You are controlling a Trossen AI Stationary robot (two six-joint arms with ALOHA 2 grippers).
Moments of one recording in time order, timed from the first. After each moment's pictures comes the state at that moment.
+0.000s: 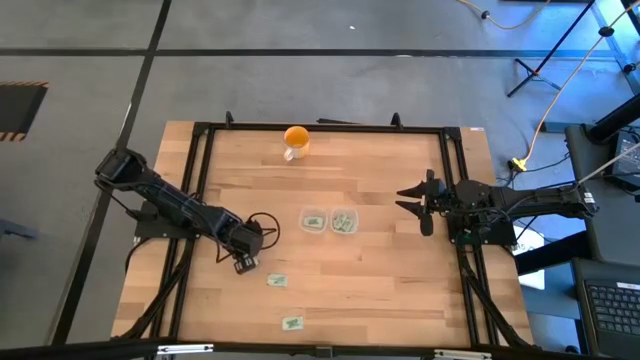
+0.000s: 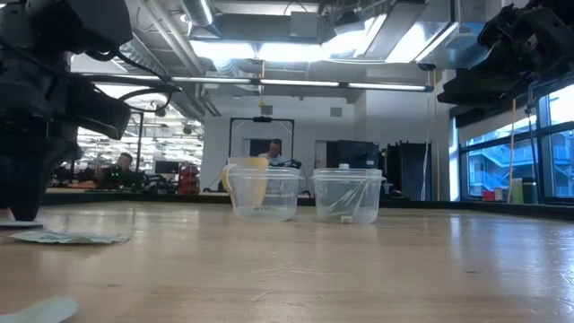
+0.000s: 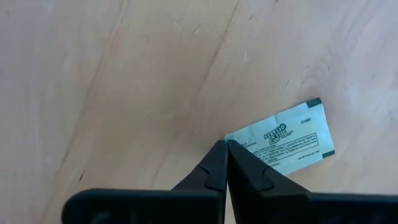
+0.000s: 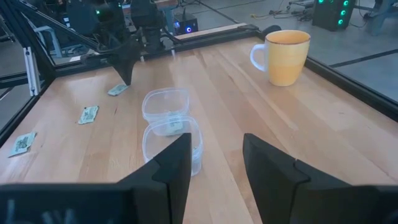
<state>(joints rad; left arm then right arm) -0.39 1.39 0.59 -0.58 0.01 -0.89 0.05 0.35 0.22 -0.13 0.23 0.20</state>
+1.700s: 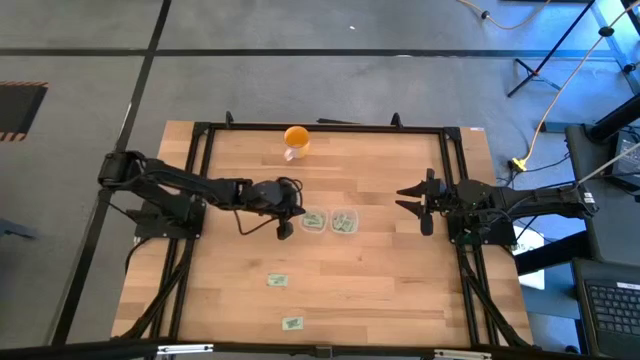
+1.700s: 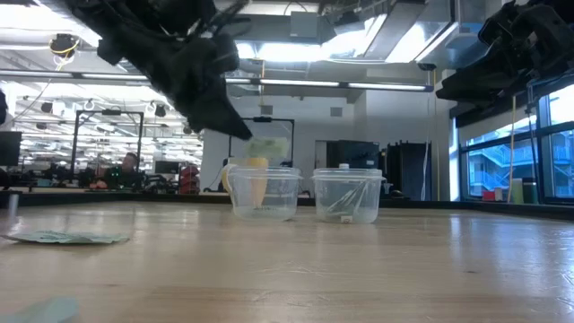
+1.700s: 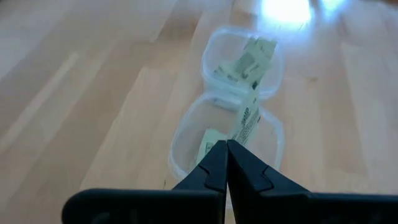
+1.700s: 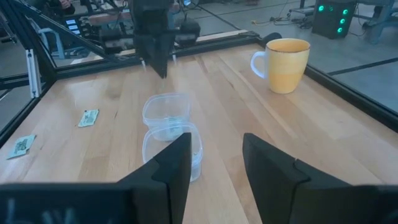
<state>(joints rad) 0.01 1.40 0.66 0.11 -0.09 -0.25 0.05 0.35 0.22 -0.11 0.23 0.17</state>
